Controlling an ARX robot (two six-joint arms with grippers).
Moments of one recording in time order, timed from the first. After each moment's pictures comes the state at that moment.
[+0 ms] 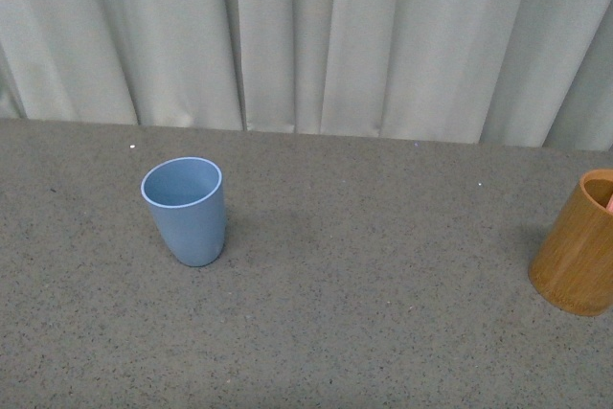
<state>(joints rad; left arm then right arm) 0.00 0.00 0.02 0.00 0.00 0.00 0.00 0.00 0.00 0.00 0.00 0.00</state>
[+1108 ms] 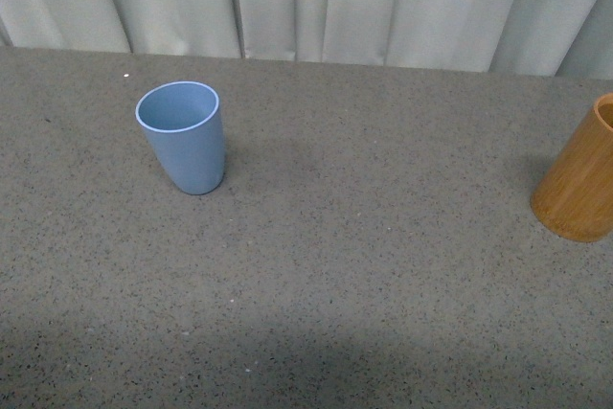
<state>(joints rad) 0.21 0.43 0.10 -0.08 0.70 -0.38 0.00 0.00 0.00 0.00 0.00 0.00</state>
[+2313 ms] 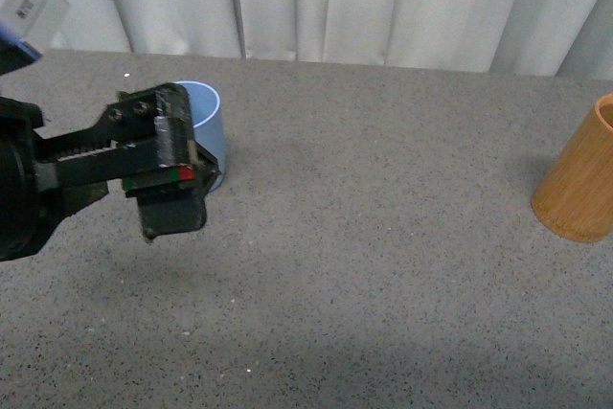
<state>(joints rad) -0.41 1.44 0.48 0.31 -0.03 -0.44 0.00 0.00 0.00 0.00 0.00 0.00</state>
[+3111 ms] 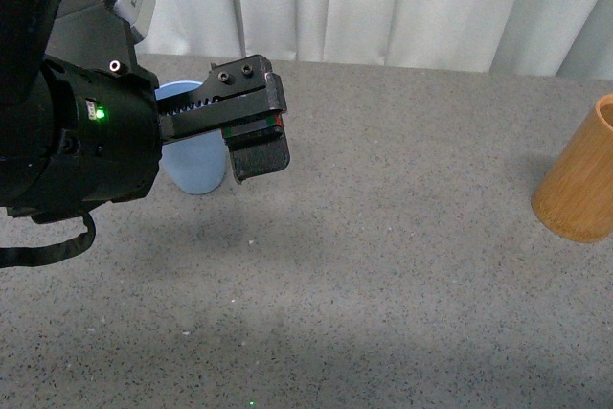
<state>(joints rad) -0.48 1.64 0.69 0.21 -0.17 -0.56 0.00 0.00 0.00 0.00 0.00 0.00</state>
